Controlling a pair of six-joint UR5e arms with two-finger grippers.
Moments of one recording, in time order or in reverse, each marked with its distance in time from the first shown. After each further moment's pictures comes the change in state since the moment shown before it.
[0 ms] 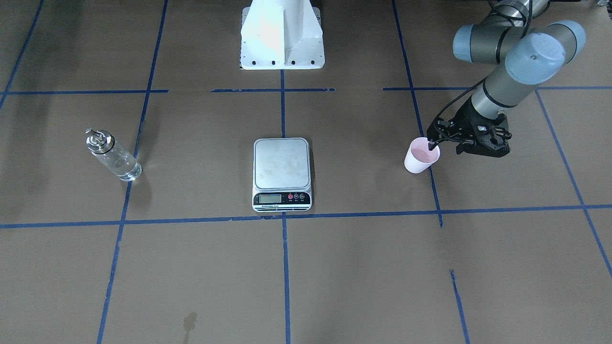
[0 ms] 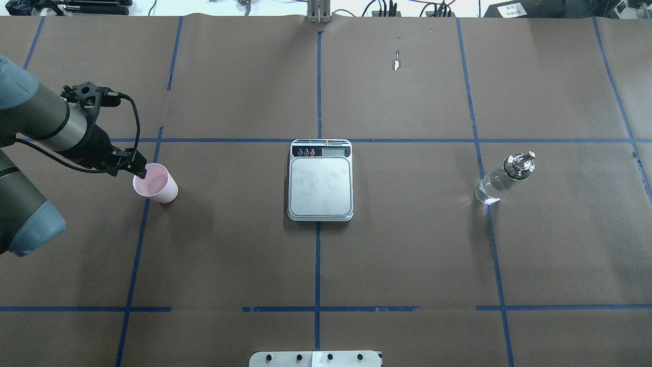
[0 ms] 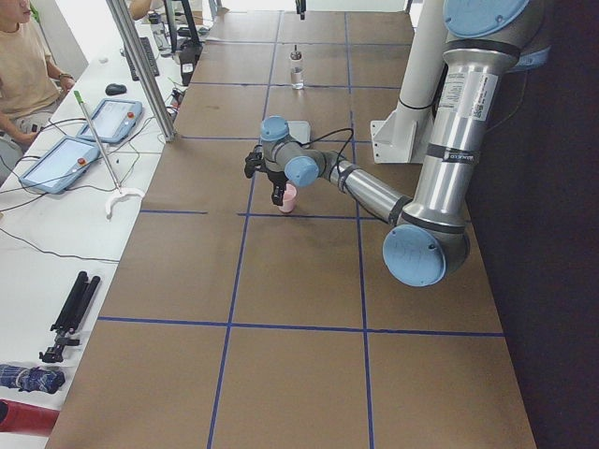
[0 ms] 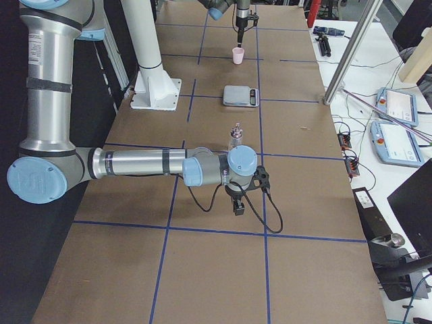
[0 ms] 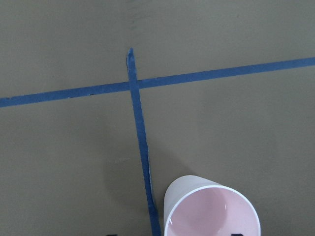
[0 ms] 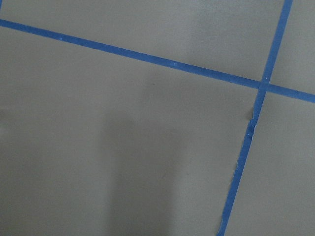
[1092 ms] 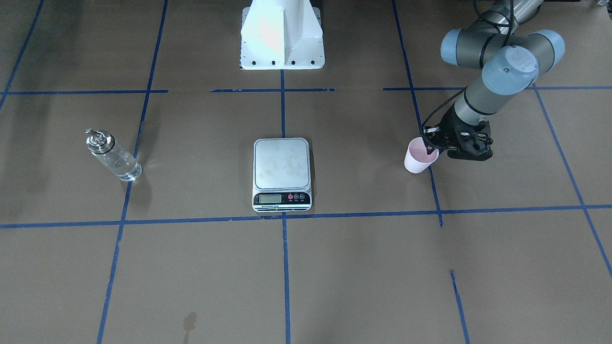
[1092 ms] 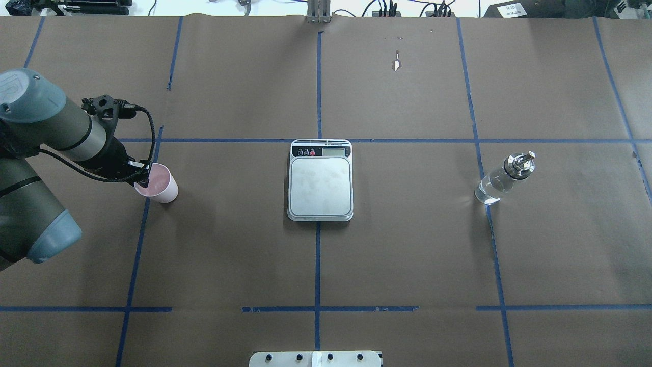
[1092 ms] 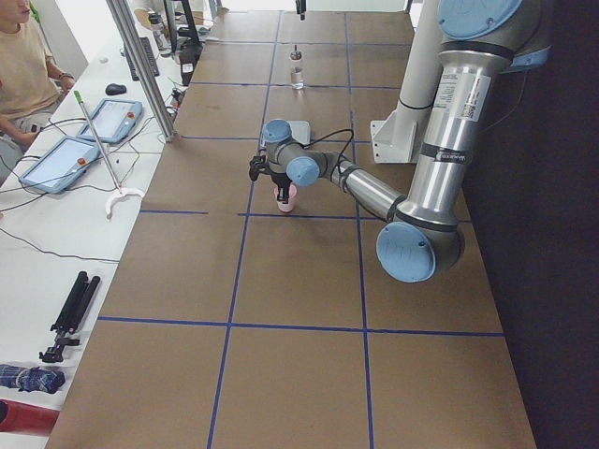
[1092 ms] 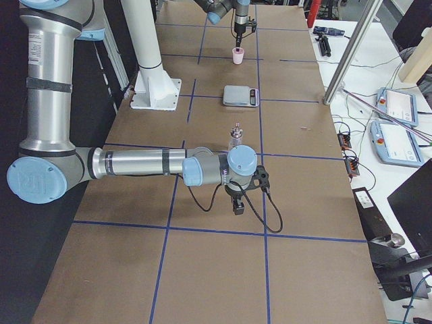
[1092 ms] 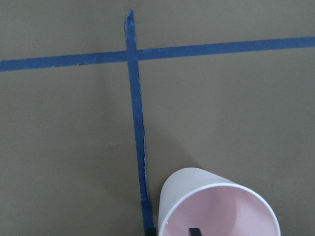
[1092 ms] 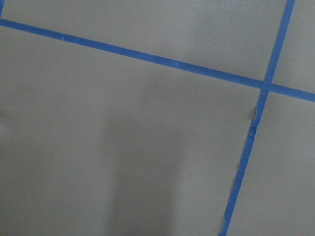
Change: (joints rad) left arm 0.037 -0.022 0.027 0.011 0.027 -0.039; right arm -0.002 -0.002 0.002 0.000 0.003 0.002
